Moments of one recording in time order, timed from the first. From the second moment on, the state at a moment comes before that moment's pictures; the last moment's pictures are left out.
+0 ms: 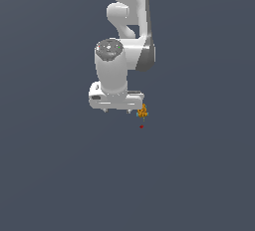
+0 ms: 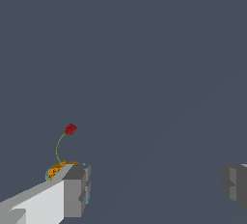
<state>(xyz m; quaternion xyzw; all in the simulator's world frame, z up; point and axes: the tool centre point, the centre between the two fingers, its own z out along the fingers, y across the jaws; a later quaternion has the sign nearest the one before) -0.015 -0.043 0.156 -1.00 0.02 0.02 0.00</state>
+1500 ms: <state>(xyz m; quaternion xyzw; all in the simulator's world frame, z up) -0.088 0.082 0.066 -1.00 -0.05 0.00 0.00</state>
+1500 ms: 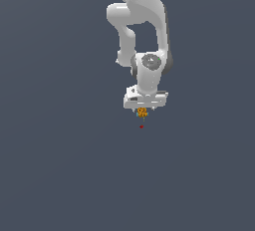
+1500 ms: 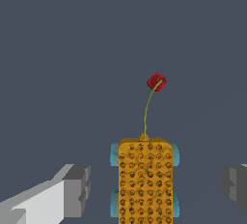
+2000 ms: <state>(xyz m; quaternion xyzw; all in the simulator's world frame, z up) -0.089 0.082 0.040 -1.00 -0.05 0.00 0.00</state>
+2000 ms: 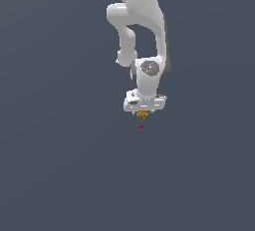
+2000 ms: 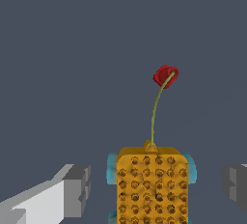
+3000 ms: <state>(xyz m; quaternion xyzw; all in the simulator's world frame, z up) -0.089 0.083 0.016 -1.00 -0.05 0.00 0.00</state>
